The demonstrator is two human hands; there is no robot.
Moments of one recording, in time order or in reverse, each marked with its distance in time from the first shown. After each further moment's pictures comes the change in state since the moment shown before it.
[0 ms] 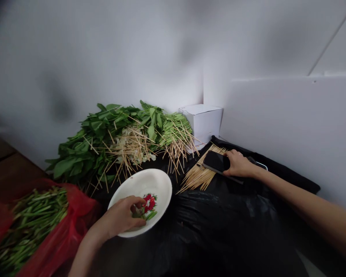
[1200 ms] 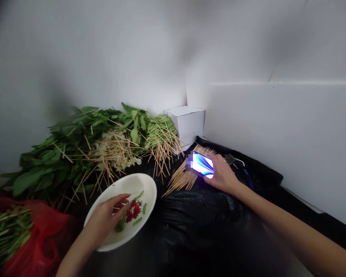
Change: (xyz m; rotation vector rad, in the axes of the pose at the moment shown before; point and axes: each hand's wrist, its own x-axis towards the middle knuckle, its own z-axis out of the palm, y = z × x) left_hand 0.025 -0.006 0.013 -0.198 0.227 0.051; right_hand -0.058 -0.044 0.001 0.078 0.398 -0.122
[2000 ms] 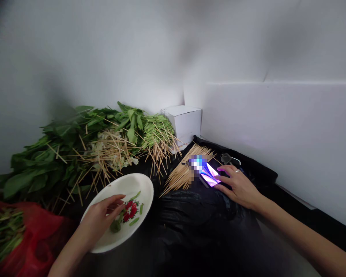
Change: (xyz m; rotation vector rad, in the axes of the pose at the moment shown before) left_hand 0.001 -0.001 -0.006 0.020 0.027 0.023; right_hand -0.055 0.025 -0.044 -0.006 -0.147 -0.194
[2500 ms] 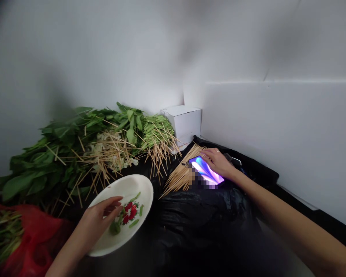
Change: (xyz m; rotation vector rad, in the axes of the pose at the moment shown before) left_hand -0.001 -0.004 -0.003 0.031 0.007 -0.042; right_hand 0.095 0.031 0.037 0.123 0.095 0.054
